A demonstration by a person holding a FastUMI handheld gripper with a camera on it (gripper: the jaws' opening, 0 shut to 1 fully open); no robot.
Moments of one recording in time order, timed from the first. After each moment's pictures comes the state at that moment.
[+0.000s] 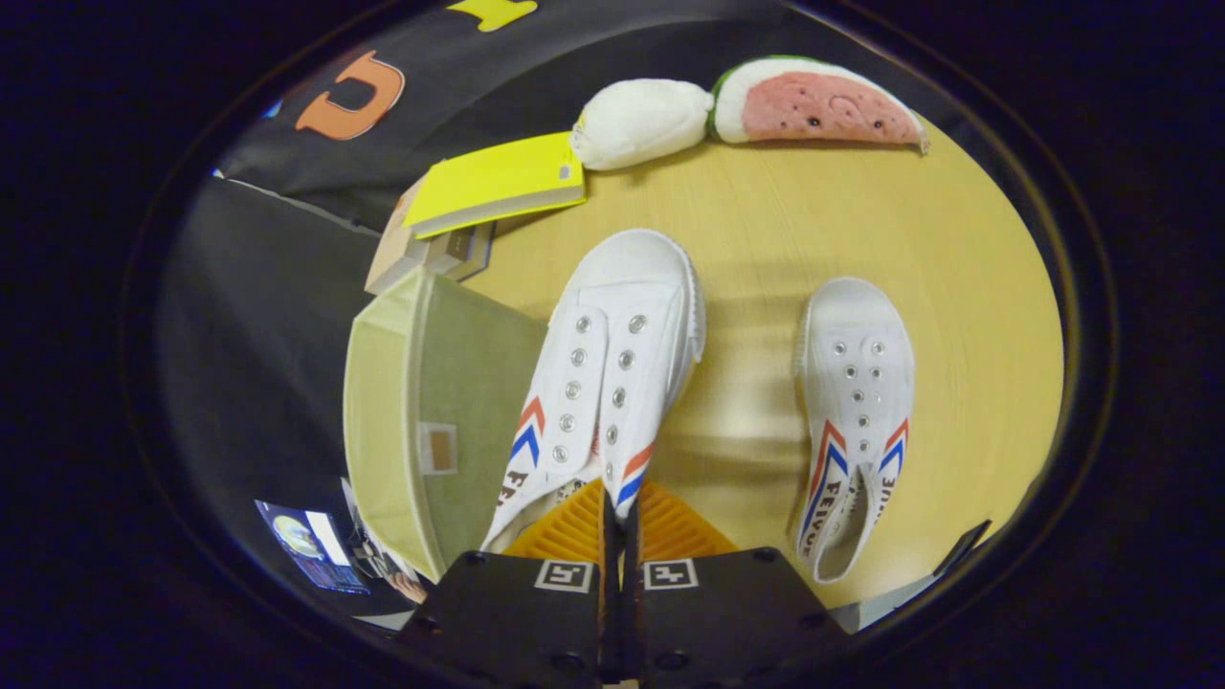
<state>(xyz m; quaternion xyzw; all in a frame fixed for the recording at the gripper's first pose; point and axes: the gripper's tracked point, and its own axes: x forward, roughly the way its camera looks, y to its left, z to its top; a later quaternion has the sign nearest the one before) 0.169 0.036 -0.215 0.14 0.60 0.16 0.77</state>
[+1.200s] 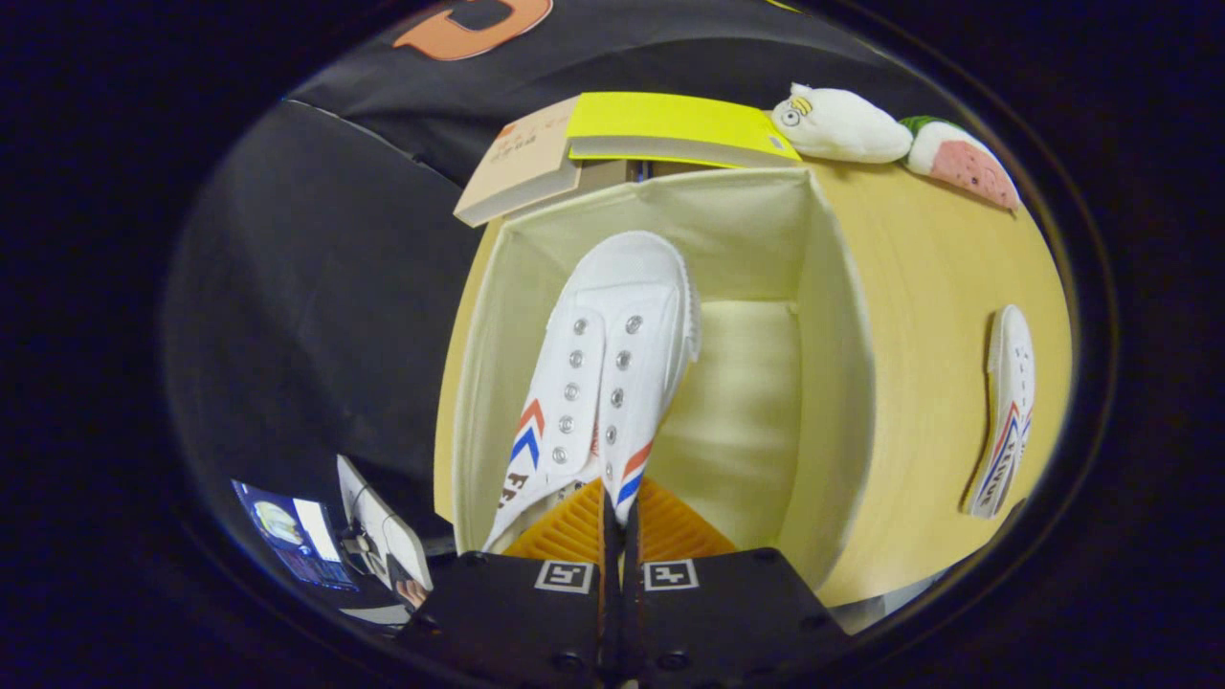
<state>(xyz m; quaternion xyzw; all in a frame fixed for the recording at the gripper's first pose) 0.131 0.256 -0.256 0.06 0.63 0.17 0.75</state>
